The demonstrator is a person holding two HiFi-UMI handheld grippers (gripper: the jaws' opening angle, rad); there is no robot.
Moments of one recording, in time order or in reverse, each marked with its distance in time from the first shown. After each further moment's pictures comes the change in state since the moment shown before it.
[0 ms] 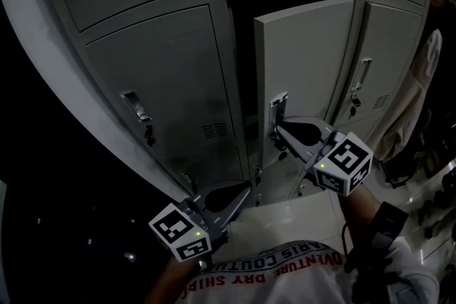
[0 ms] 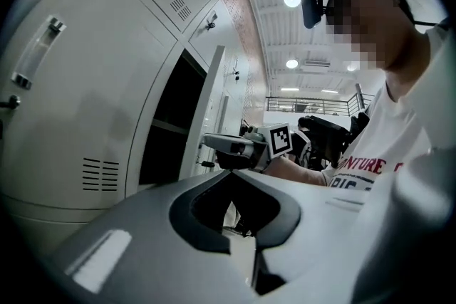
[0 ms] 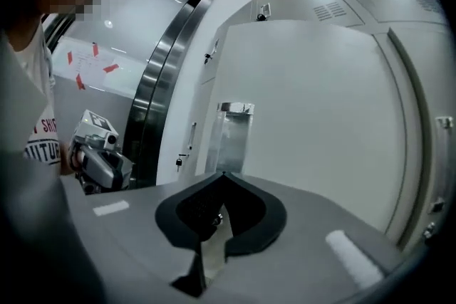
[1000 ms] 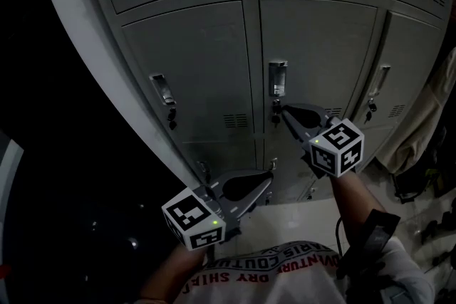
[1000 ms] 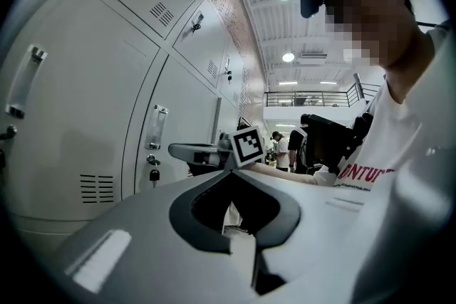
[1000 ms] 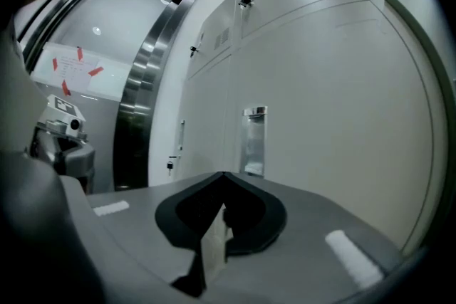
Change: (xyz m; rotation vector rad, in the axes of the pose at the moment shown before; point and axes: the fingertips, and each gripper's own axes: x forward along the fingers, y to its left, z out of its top) left arm 0.003 -0.026 0.018 0.049 0.014 0.011; right arm 0.042 -0.012 -0.009 0.102 0.007 -0.009
